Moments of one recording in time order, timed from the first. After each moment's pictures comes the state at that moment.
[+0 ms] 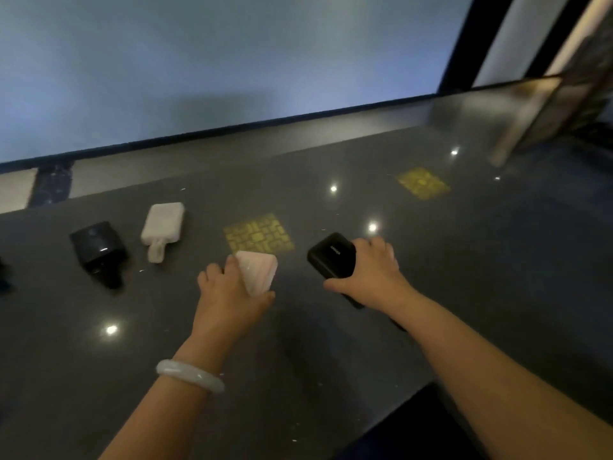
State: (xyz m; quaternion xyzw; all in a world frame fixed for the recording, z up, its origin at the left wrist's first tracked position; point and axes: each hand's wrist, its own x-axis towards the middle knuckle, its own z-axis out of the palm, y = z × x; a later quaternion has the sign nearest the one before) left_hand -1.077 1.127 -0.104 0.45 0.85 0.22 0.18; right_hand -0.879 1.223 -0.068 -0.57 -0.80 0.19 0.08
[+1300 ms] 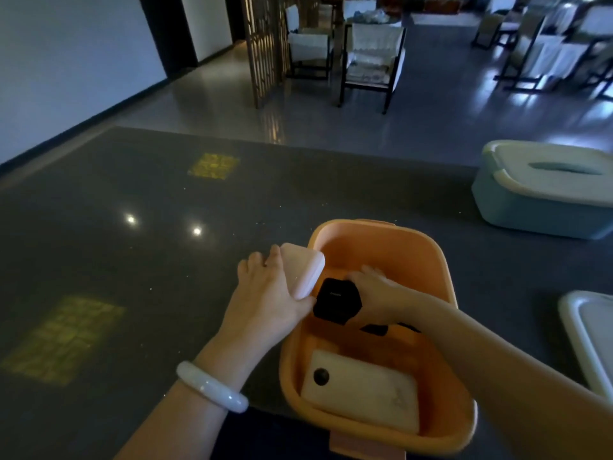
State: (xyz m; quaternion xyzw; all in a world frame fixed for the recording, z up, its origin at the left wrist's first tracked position) left_hand -0.649 1.164 -0.084 0.84 0.49 0.12 0.19; right_hand -0.447 1.101 -0.111 -0.76 -0.58 0.29 0.01
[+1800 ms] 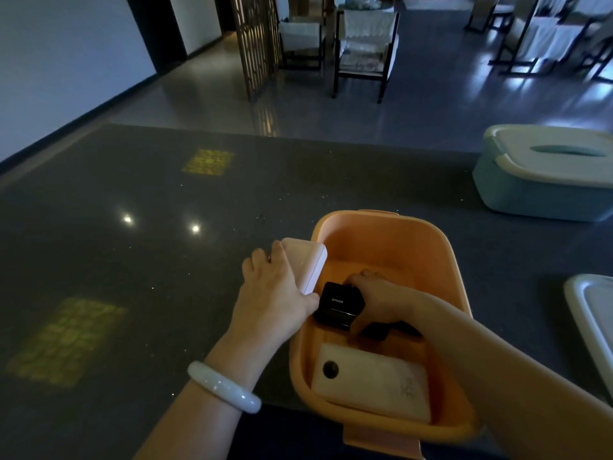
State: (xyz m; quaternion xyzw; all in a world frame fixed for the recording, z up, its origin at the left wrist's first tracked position) left_hand -0.644 1.163 -0.087 0.84 0.51 0.09 0.17; right_hand -0.449 1.104 -0.136 -0.76 -0.55 0.35 -0.01
